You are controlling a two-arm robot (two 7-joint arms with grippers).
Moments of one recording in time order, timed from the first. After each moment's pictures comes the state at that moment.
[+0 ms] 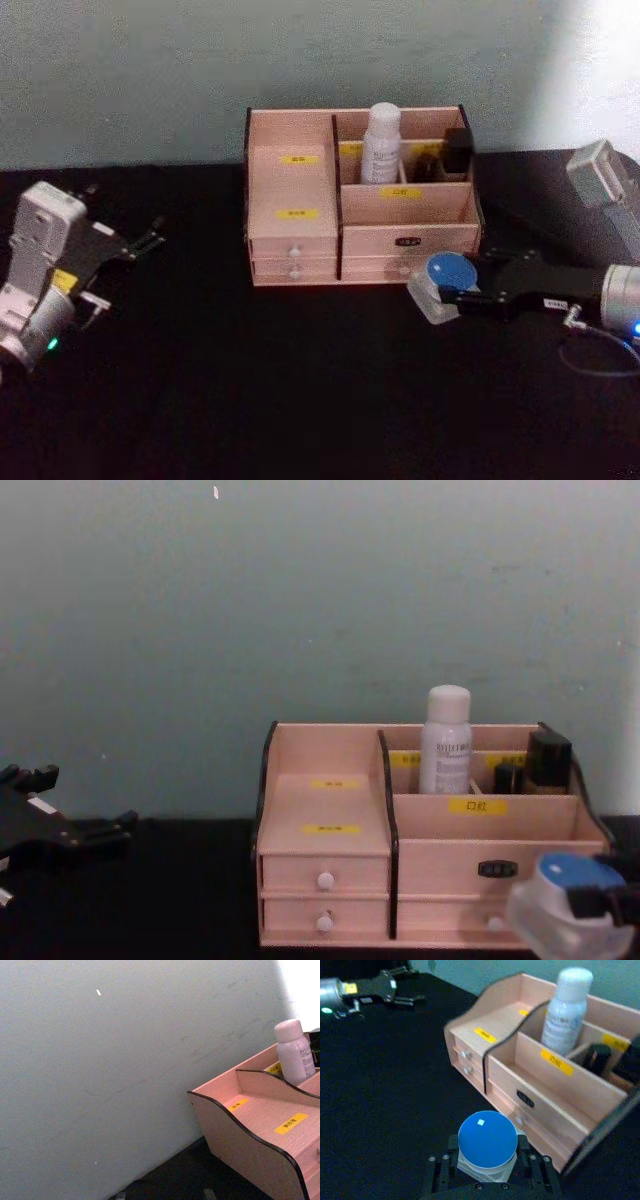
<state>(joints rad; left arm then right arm) -0.20 0.60 0.45 -1.41 -0.25 -0.12 0.03 0.28 0.78 -0.46 -1.55 0.60 0.30 0.64</state>
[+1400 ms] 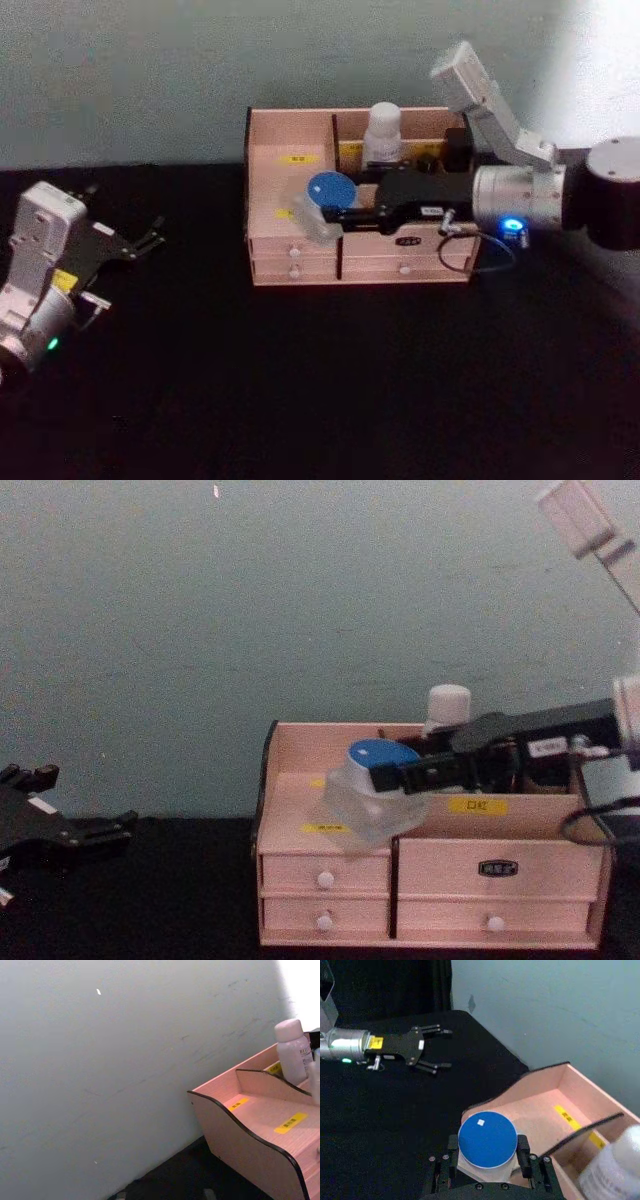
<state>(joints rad) -0.20 0.60 0.45 -1.41 -0.25 -0.12 0.03 0.71 0.49 -0.70 -1.21 0.49 0.22 0.78</state>
